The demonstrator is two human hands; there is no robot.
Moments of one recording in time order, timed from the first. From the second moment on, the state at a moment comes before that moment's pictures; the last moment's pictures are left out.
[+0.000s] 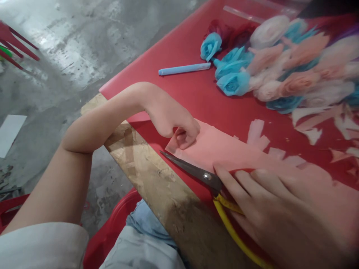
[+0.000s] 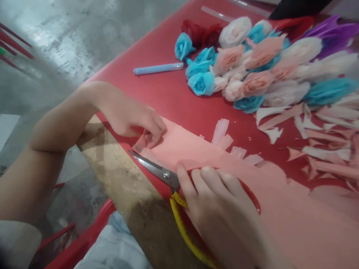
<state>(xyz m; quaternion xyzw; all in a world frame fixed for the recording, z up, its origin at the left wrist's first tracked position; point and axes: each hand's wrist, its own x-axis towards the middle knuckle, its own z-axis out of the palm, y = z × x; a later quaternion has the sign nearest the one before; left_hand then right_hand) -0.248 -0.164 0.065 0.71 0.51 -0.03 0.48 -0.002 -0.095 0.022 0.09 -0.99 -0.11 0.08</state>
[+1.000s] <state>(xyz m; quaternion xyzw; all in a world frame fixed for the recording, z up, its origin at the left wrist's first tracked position) -0.249 -0.161 0.060 0.73 0.49 -0.03 0.48 0.010 -0.099 0.021 0.09 -0.99 -0.10 0.06</state>
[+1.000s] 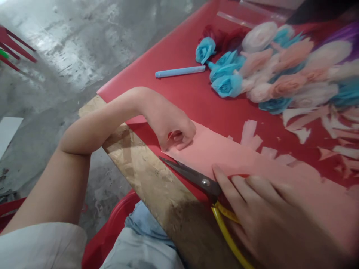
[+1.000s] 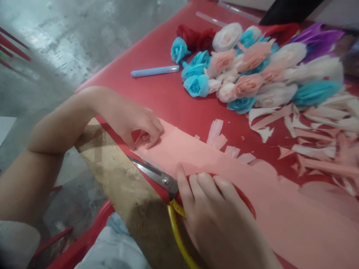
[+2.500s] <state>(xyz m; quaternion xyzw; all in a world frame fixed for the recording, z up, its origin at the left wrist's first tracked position) -0.250 -0.160 0.060 0.74 0.48 -0.05 0.46 0.007 -0.101 0.027 0.08 -0.99 -0.14 0.04</state>
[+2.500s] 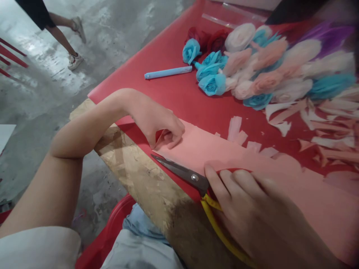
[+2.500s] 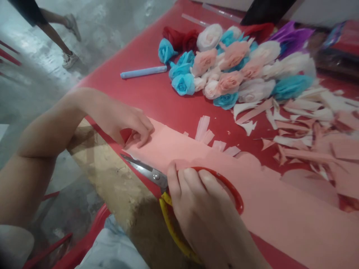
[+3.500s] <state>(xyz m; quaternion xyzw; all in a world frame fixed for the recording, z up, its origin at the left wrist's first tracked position) -0.248 -0.161 0.065 0.66 0.53 0.00 0.54 0.008 -0.101 0.033 0.10 -0.98 -0.14 0.05</state>
